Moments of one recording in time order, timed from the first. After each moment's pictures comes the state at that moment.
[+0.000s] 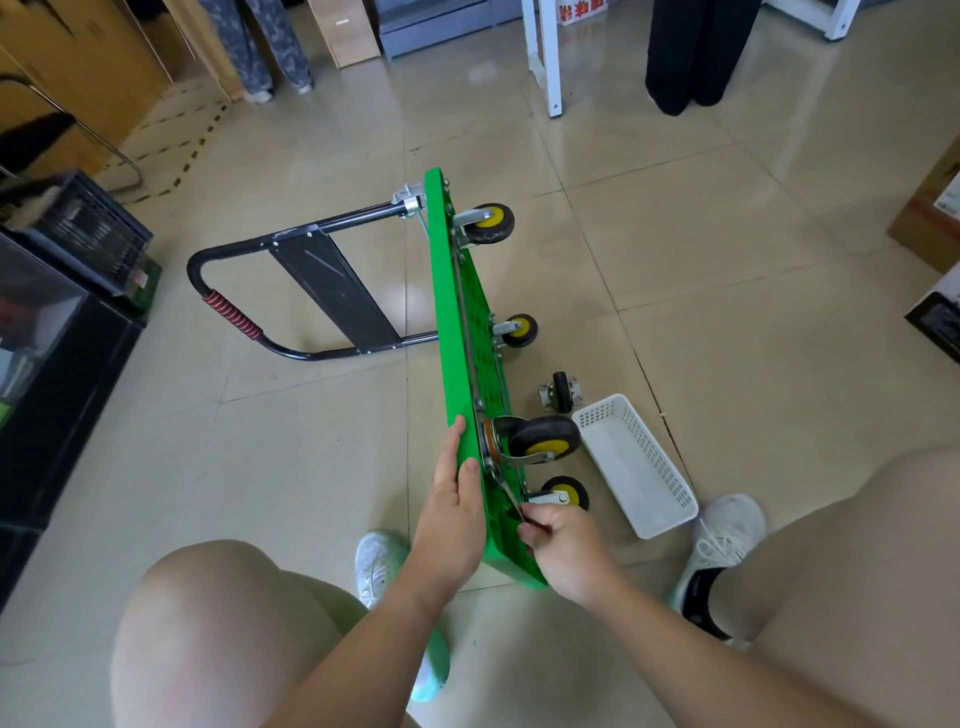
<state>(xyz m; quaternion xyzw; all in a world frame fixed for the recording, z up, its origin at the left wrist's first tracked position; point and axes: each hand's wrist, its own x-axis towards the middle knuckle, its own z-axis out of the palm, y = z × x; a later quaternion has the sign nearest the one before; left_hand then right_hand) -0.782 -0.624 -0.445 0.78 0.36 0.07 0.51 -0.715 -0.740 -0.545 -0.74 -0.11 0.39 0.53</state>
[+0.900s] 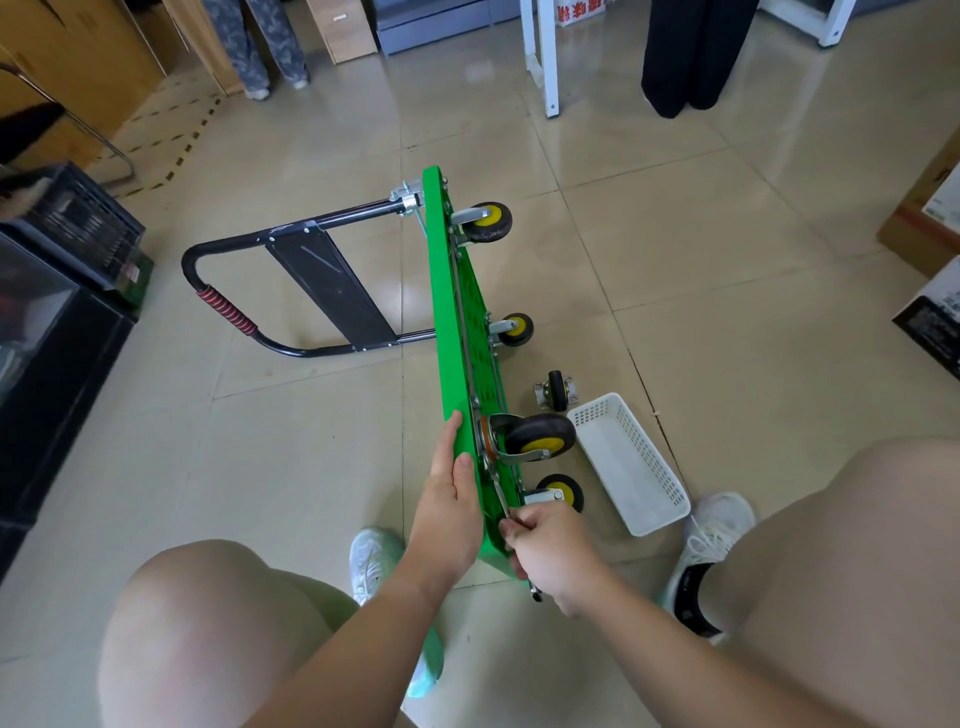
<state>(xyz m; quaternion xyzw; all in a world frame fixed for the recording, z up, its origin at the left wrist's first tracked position) -0.782 -0.622 -0.448 0.77 0.37 0.08 0.51 -0.728 -0.730 -0.516 -0.74 -0.05 0.42 0.52</state>
